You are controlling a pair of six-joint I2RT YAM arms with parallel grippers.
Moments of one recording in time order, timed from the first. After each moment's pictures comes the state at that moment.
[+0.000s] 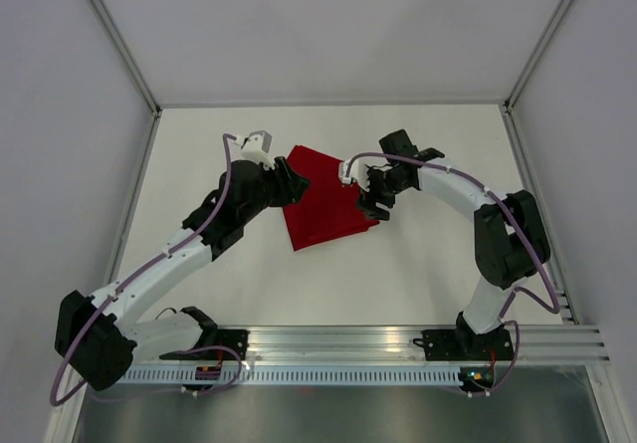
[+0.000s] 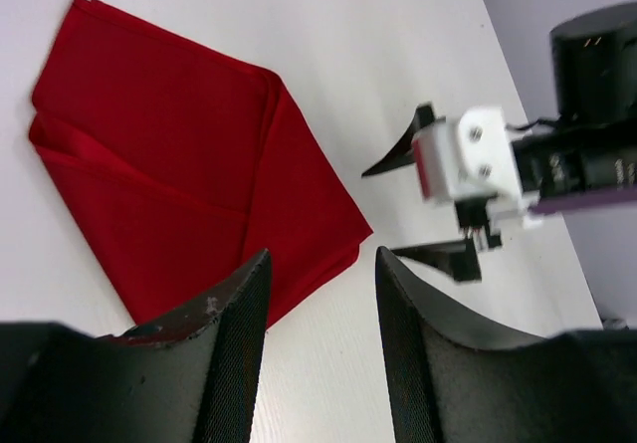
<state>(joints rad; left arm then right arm) -0.62 1.16 0.87 -0.04 -0.05 -0.58 0.39 1.77 1.29 -0.64 -0.53 -0.95</state>
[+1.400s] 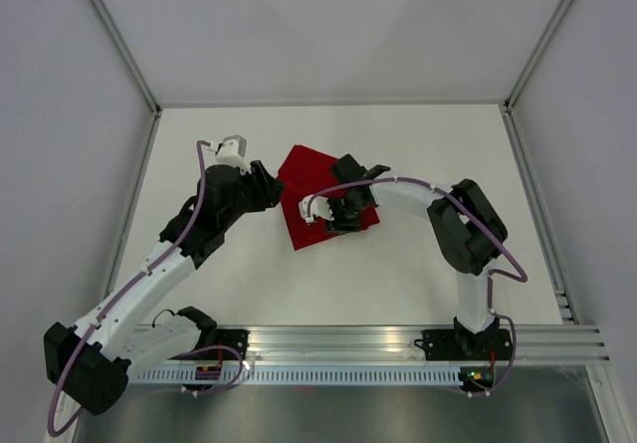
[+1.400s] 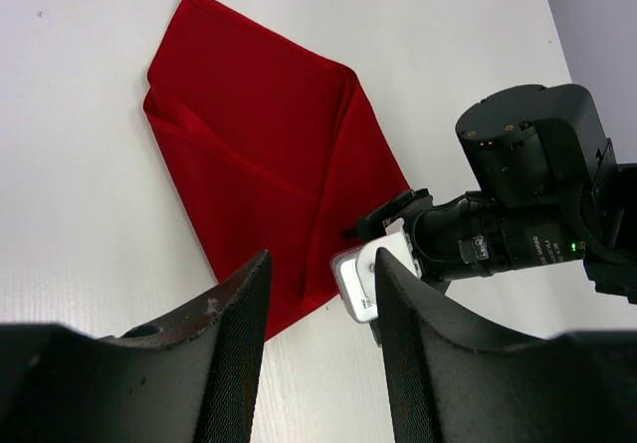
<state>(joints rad) -0.52 0.99 0.84 -0.23 -0.11 -0.55 0.66 1.98 1.35 -0.60 -0.40 -1.10</state>
